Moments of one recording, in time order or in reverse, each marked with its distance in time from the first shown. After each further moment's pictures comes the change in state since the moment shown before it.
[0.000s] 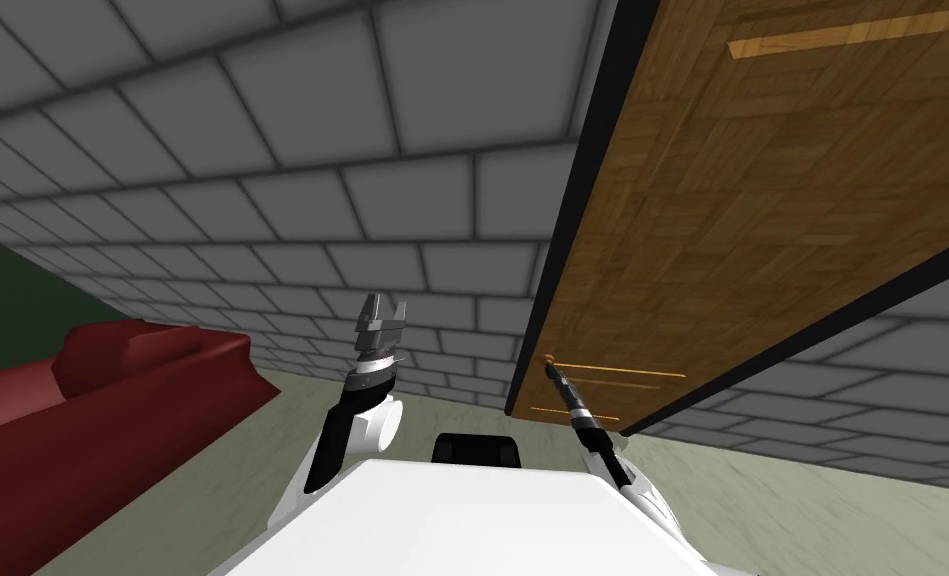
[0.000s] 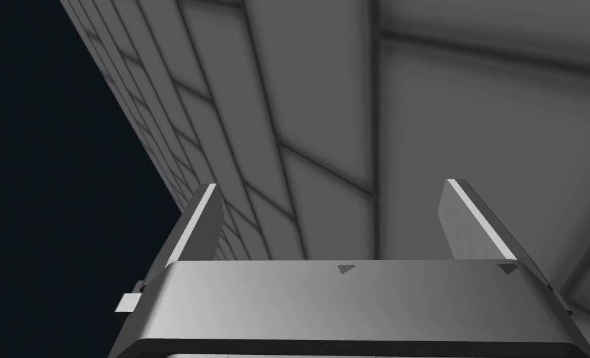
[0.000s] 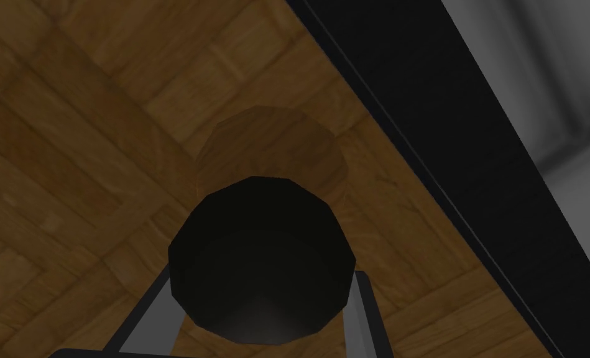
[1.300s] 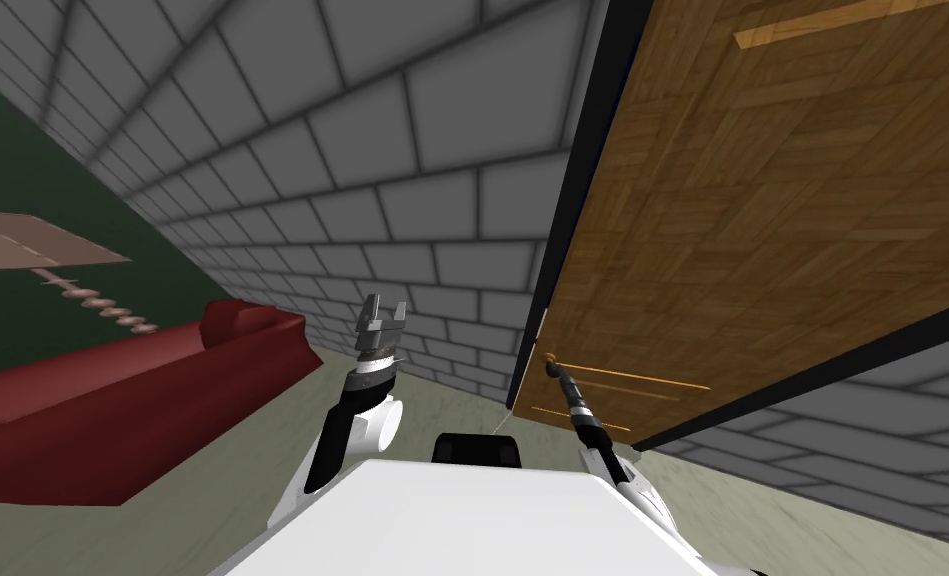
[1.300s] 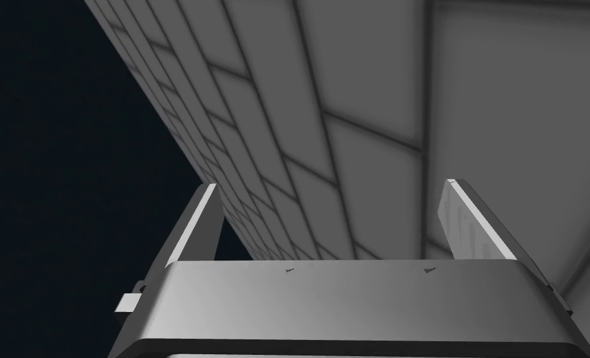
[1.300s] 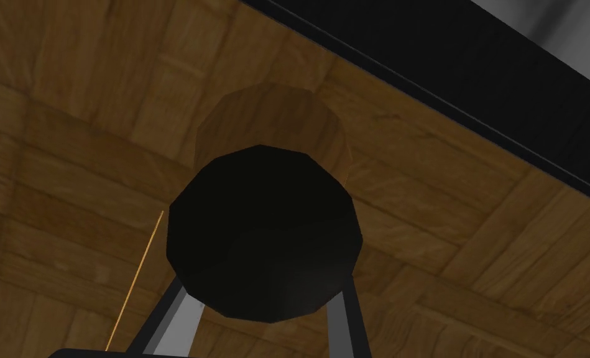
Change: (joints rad) arm -0.006 0.006 0.014 -0.005 -0.123 0.031 -0.314
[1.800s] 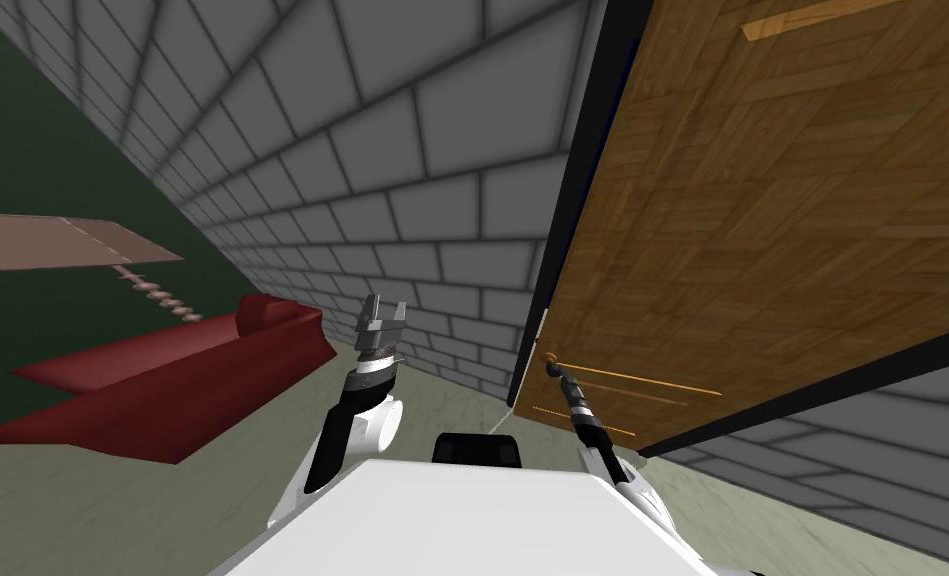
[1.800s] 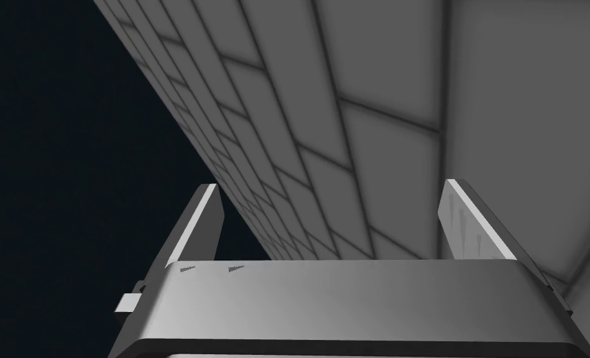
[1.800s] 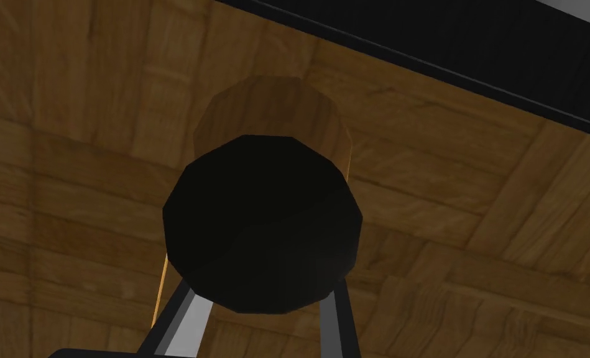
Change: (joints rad) arm 0.004 0.004 0.006 -0.012 -0.052 0.019 -0.124
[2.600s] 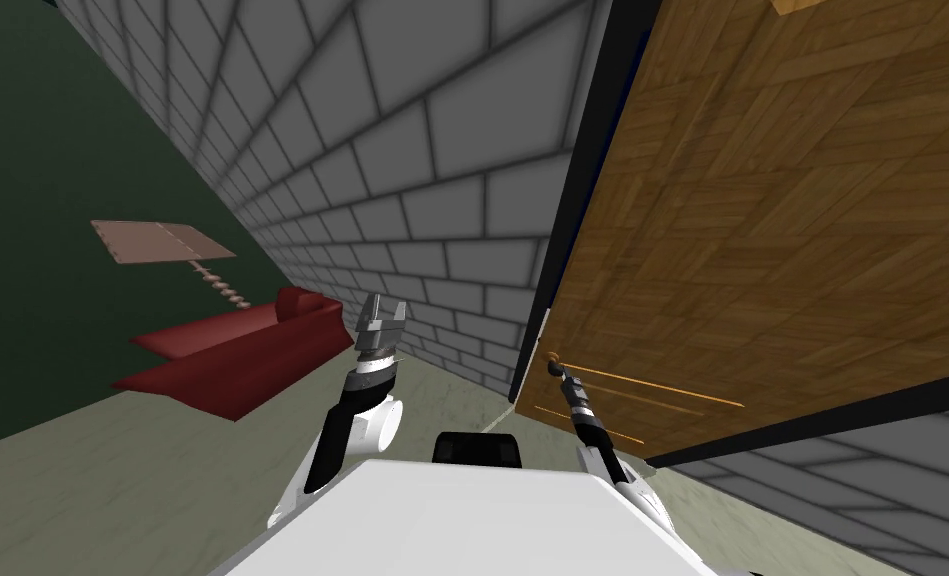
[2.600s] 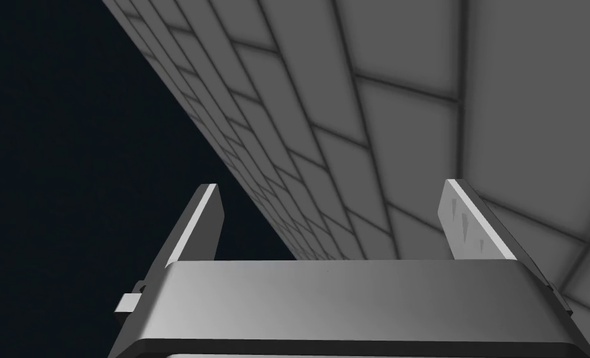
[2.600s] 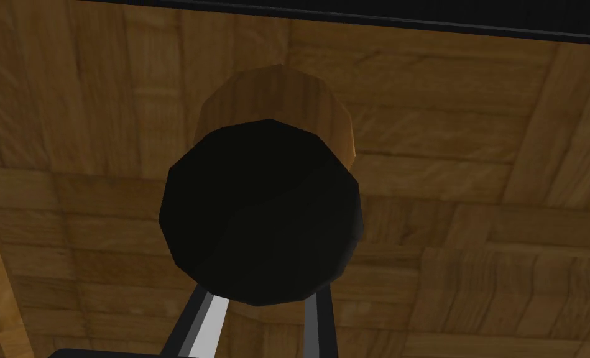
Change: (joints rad) arm 0.003 0.003 0.010 -0.009 -0.081 0.024 -0.184
